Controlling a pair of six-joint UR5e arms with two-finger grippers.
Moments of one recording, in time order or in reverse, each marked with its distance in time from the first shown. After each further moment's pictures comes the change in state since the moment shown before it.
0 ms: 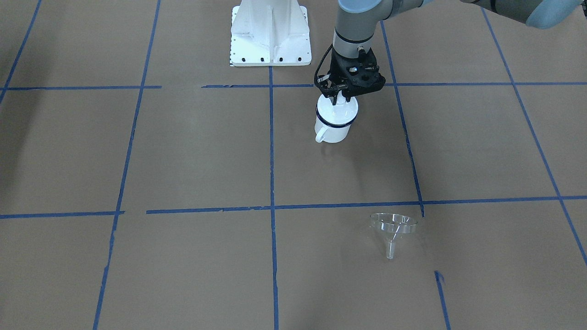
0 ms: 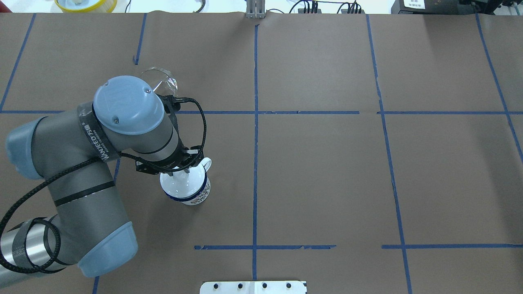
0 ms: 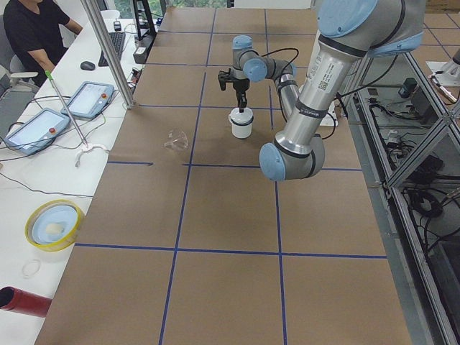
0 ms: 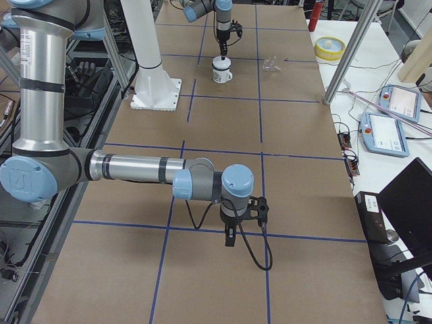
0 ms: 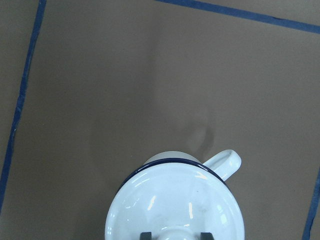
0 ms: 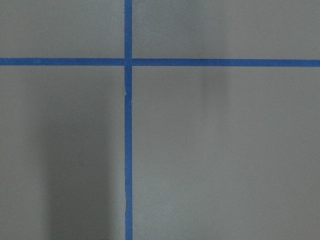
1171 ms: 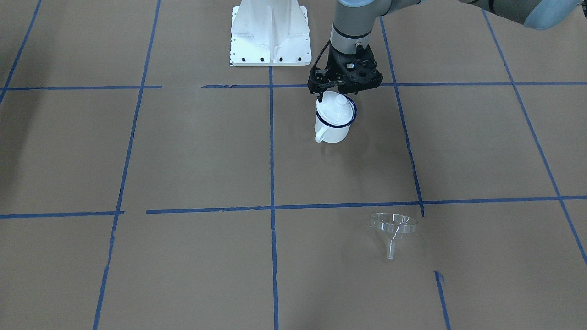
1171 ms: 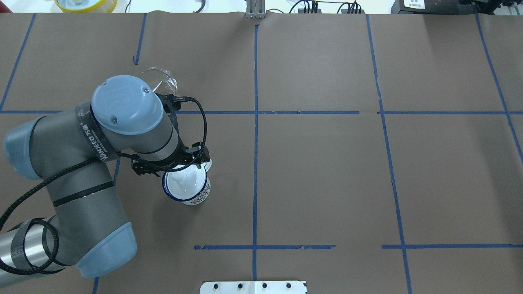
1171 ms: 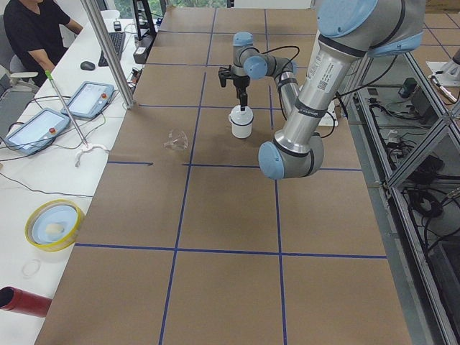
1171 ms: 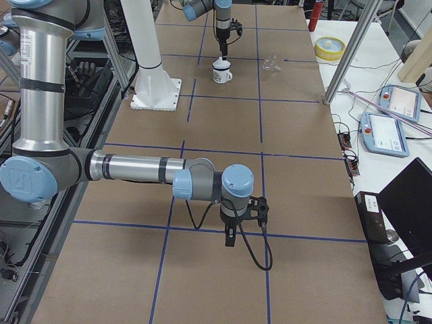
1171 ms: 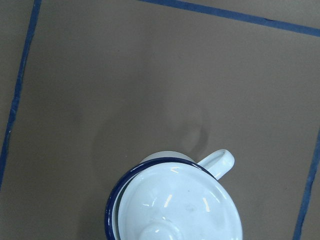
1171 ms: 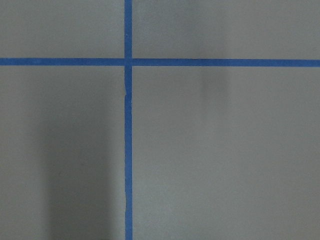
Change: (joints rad) left arm 0.001 -0.034 -0.008 -0.006 -0.002 -0.019; right arm 0.000 0.000 0.000 0.000 0.000 0.000
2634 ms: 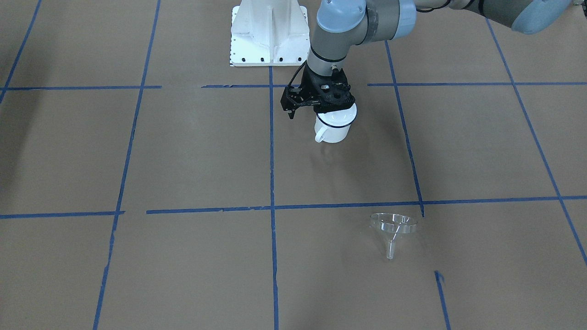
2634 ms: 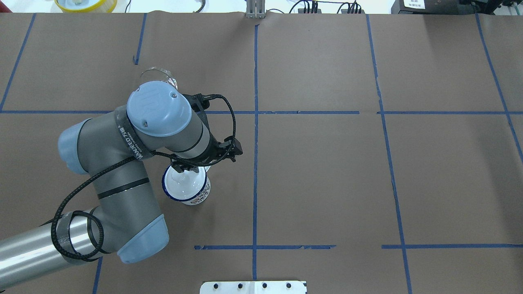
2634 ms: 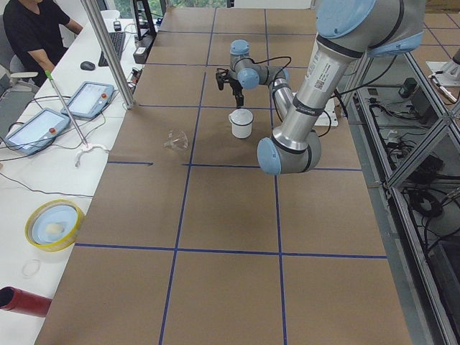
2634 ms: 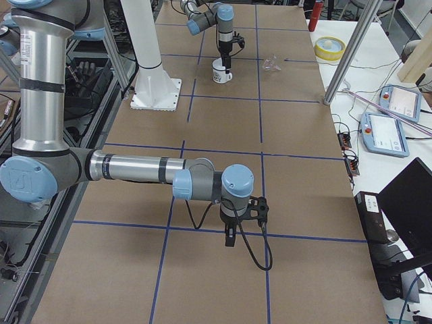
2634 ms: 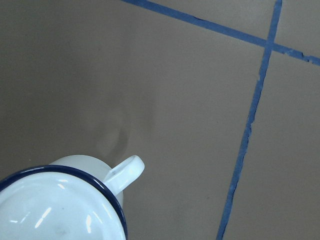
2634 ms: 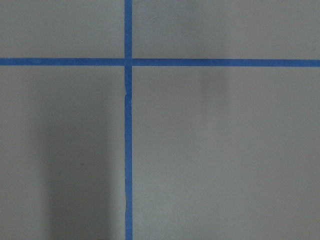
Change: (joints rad) left arm 0.029 -0.028 0.195 -0.313 0.000 -0.105; right arm 0.000 0.000 0.000 0.000 0.000 0.000
